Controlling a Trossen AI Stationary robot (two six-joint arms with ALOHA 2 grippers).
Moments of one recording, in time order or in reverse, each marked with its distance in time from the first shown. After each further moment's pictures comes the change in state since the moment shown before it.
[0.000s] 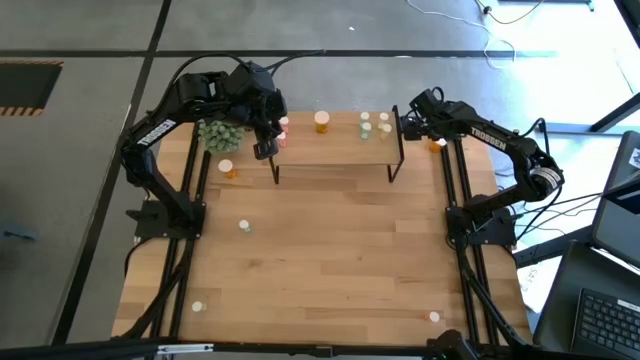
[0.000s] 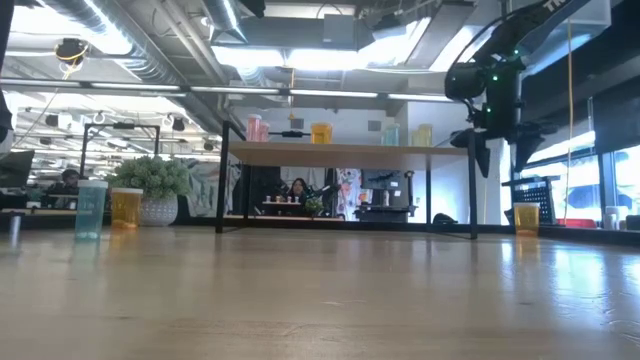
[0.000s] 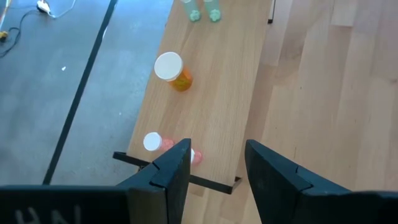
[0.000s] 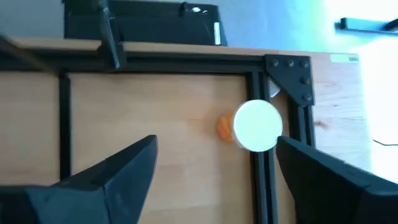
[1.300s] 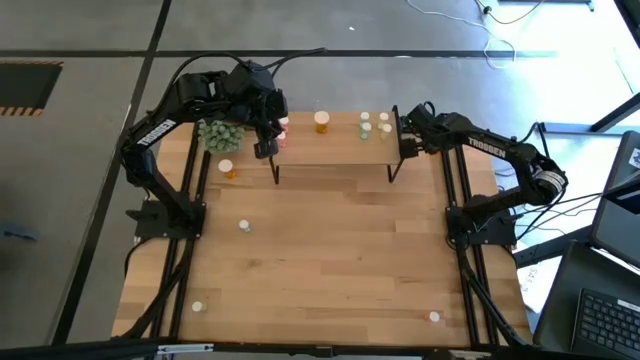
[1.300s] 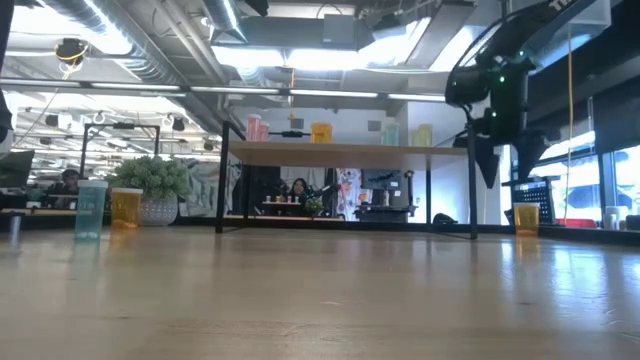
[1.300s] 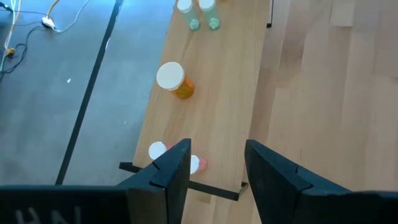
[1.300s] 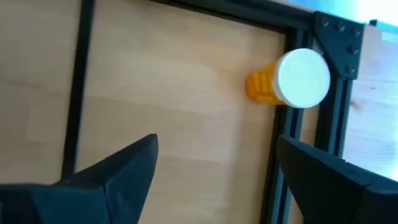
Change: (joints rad) left arm 0.000 0.000 0.000 0.026 0.000 0.057; right arm 0.103 -0.042 -0.100 -0.021 -0.068 -0.064
